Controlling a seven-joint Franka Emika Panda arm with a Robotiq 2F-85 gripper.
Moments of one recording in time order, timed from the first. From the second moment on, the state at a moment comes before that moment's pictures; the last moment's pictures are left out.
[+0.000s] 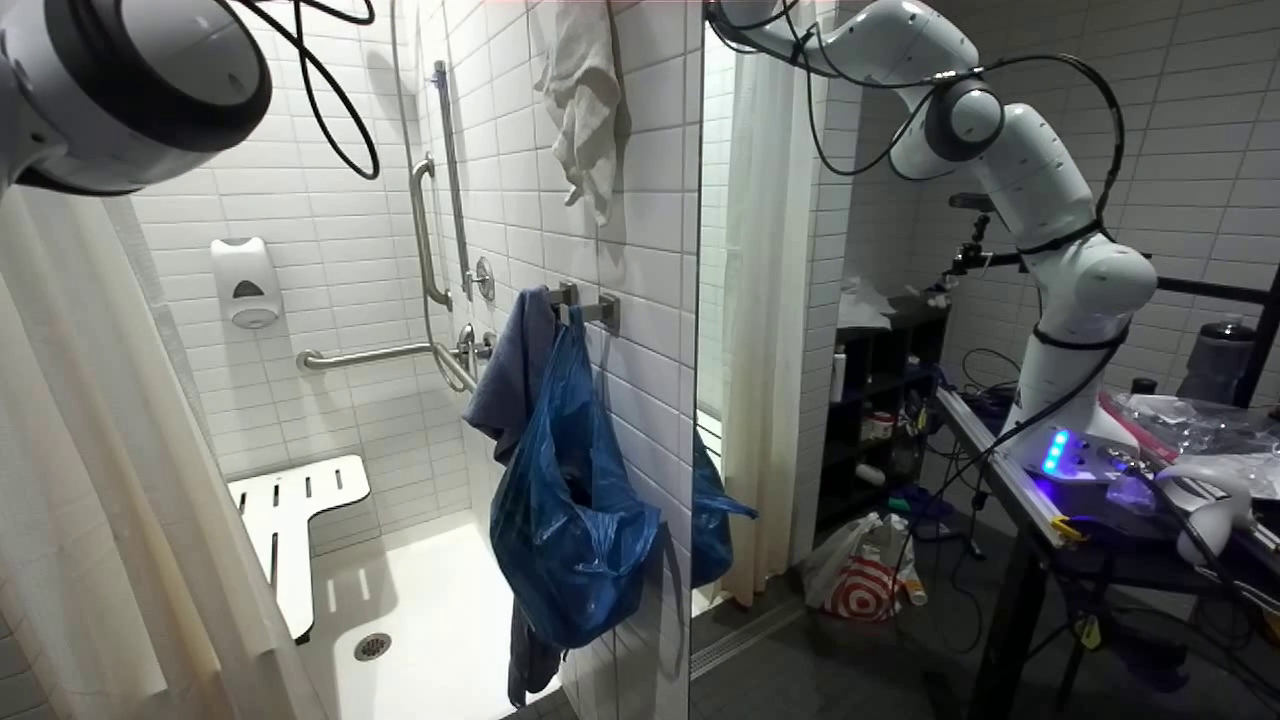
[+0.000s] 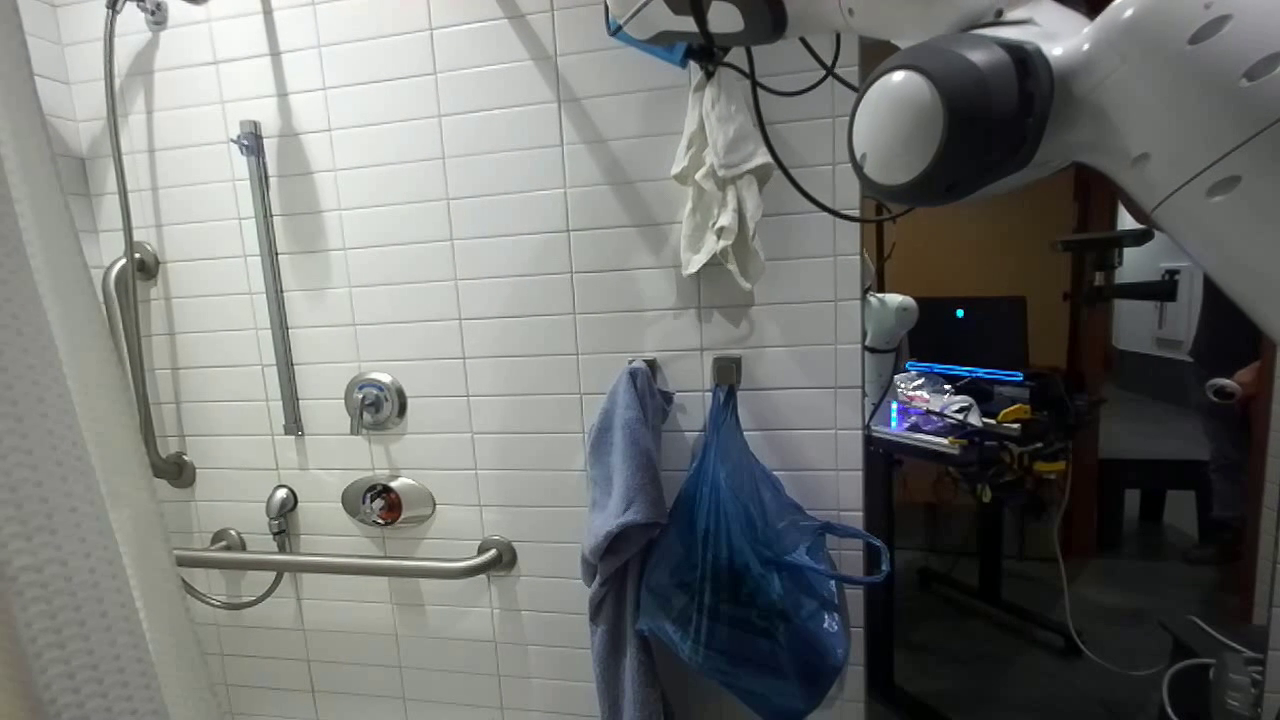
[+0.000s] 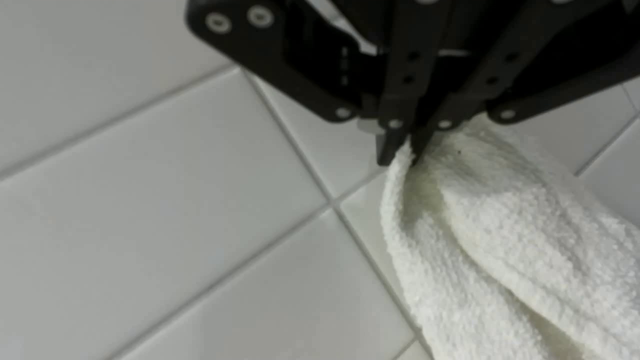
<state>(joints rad) 0.10 0.61 -0.37 -0.40 -0.65 1.87 1.40</state>
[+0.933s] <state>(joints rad) 0.09 0.59 -0.36 -0.40 -0.60 1.80 1.32</state>
